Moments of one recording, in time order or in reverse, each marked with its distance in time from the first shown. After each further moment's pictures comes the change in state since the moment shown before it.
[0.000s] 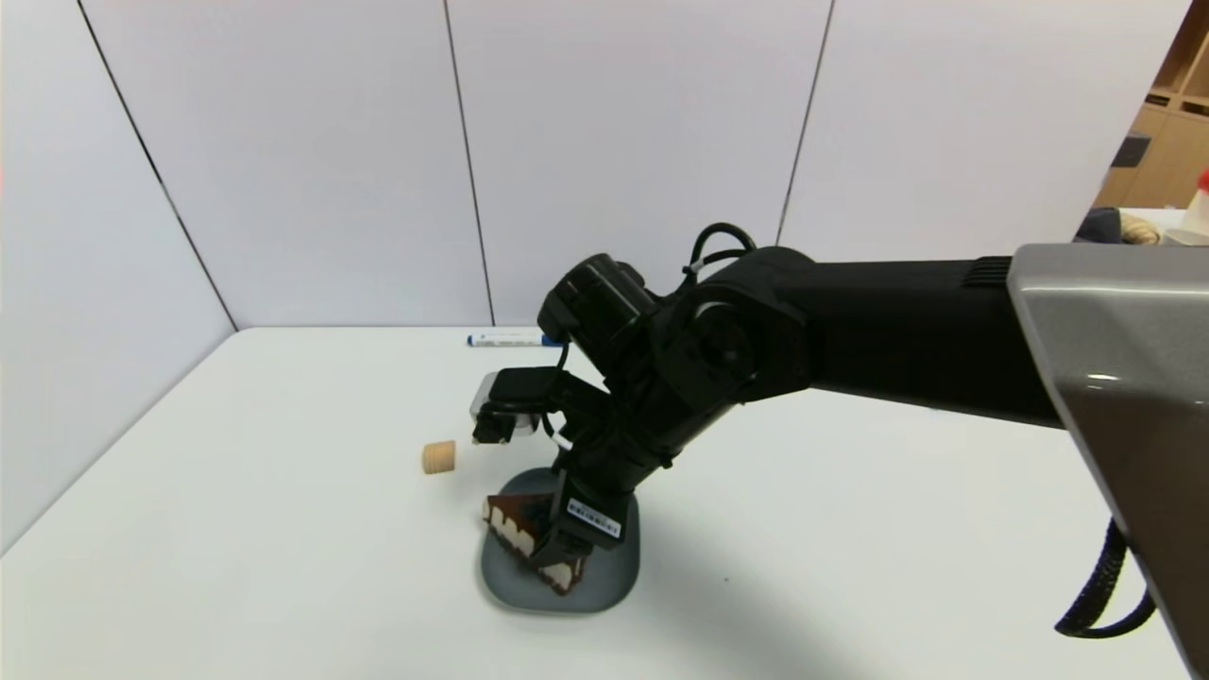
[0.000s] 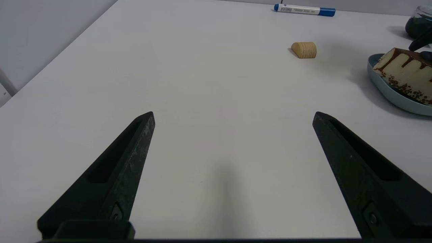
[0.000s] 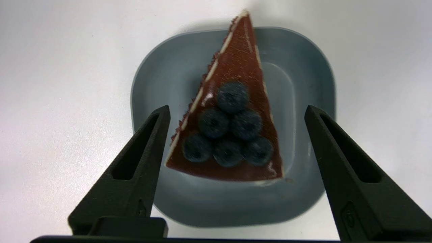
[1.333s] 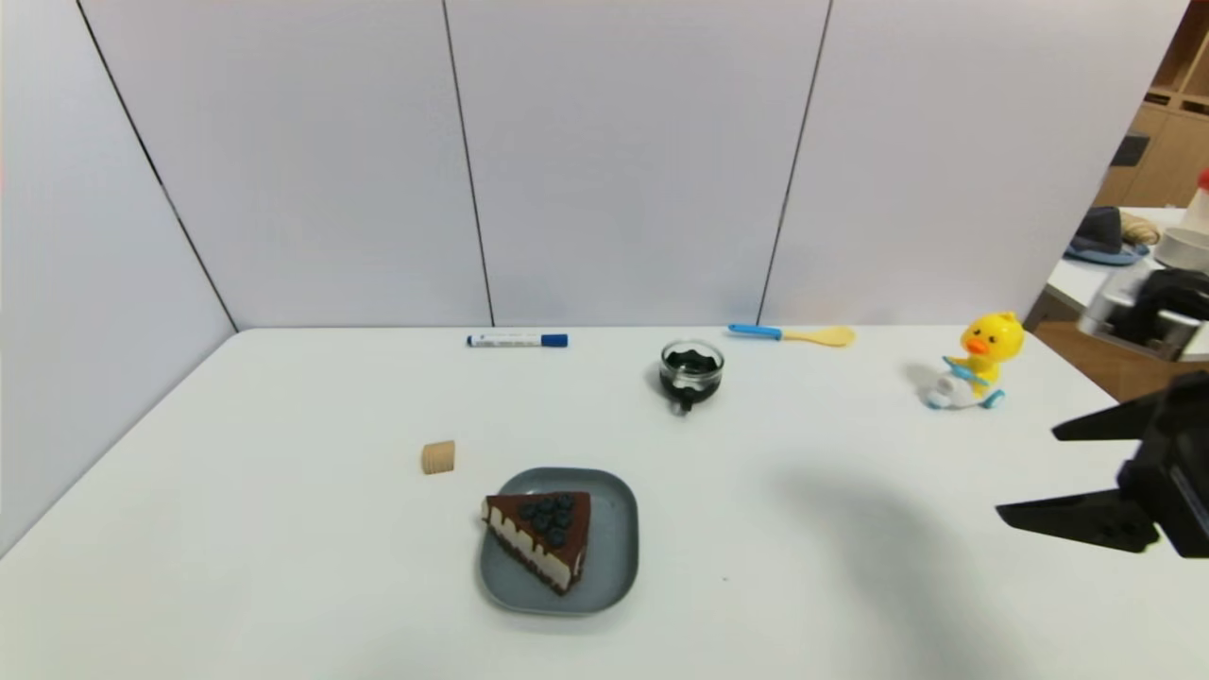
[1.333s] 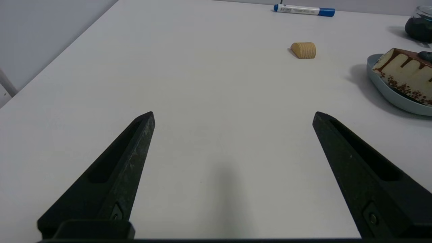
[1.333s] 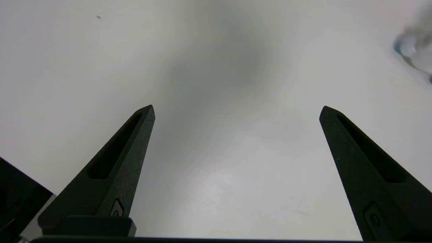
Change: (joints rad) left arm 0.000 0.000 0.000 0.000 0.000 0.000; right arm -0.747 -0.912 0.876 -0.098 0.008 0.079
